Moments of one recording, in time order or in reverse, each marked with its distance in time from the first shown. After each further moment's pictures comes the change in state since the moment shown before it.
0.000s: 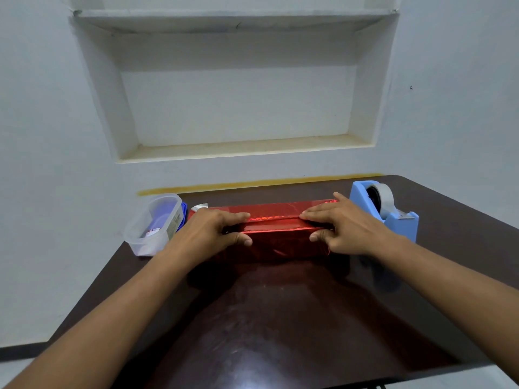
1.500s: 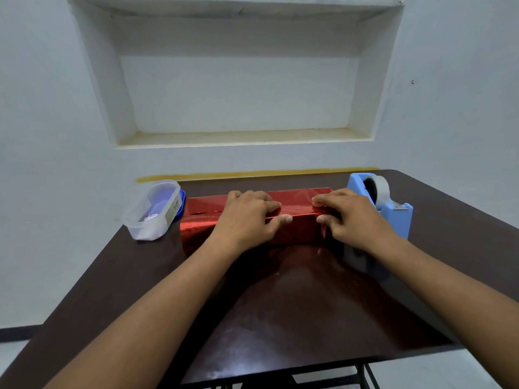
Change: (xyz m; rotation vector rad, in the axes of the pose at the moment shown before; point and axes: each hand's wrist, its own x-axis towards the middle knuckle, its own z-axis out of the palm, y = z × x) left_hand 0.033 0.053 0.051 0.275 0.112 0.053; right_hand -0.023 0.002 0.008 0.107 0.253 0.154
